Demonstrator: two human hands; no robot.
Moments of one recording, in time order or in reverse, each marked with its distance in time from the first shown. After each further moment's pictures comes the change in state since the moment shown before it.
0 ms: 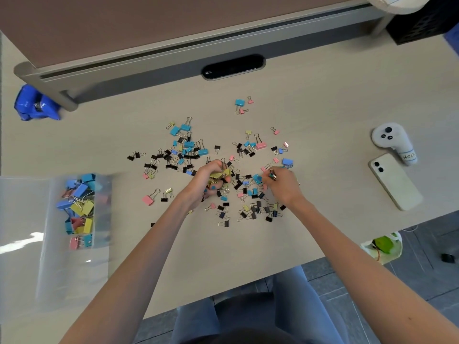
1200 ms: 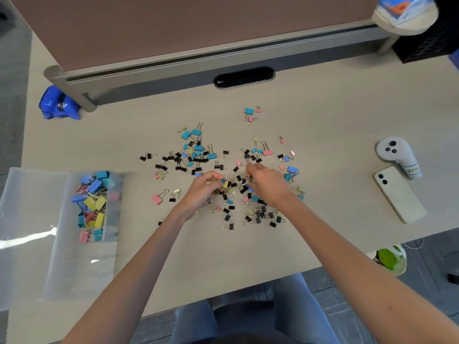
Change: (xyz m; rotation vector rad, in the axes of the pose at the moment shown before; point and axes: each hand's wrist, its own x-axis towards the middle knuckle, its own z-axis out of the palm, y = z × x) left_hand -0.032 -0.008 -0.012 0.246 0.233 0.019; right_hand -0.003 -0.050 0.009 -0.673 -0.070 -0.474
